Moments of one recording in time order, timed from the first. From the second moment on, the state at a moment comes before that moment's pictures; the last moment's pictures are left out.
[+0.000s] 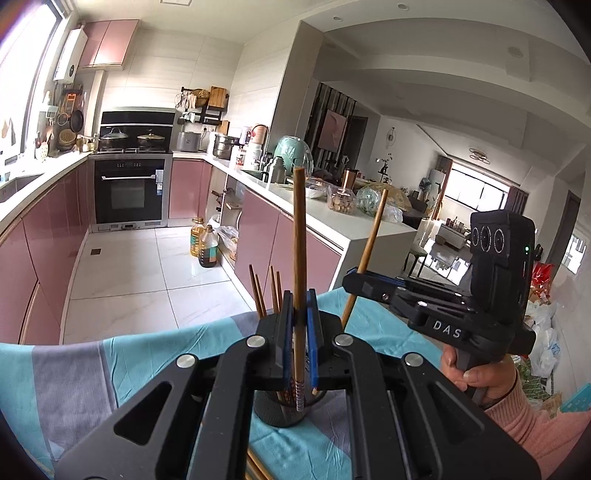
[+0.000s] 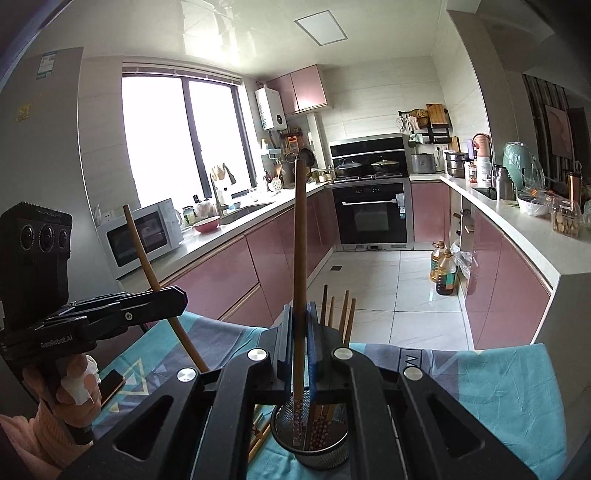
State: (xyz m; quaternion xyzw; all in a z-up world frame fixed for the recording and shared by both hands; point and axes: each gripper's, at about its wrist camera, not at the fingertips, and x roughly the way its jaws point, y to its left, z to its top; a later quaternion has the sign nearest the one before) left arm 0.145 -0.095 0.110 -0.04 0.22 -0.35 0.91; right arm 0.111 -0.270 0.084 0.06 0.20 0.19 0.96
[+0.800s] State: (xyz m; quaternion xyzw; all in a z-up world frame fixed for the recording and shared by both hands) left arm 0.200 -0.146 0.030 0.05 0.35 -0.34 0.87; right arm 0.163 -0.258 0.015 0.05 0.34 0.18 0.92
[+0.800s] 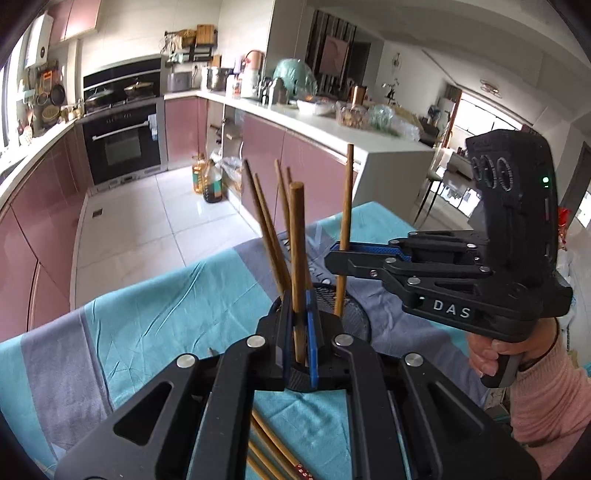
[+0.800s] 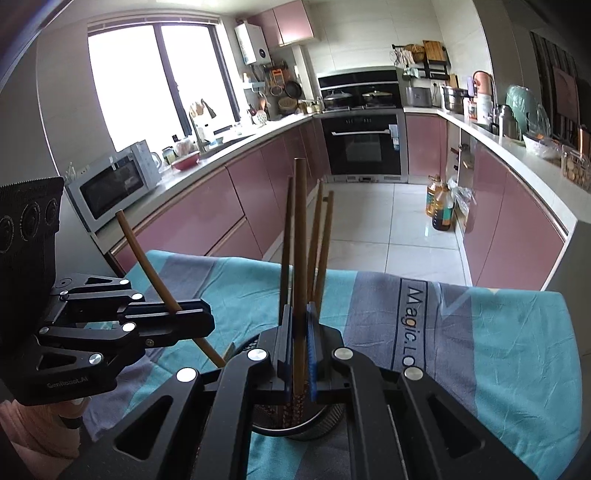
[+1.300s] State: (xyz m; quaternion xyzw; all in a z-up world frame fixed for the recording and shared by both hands) left arm 0.226 -0.146 0.014 0.04 0.36 -0.32 0.87; right arm 0.176 -0.265 -0.002 0.08 0.36 0.16 0.92
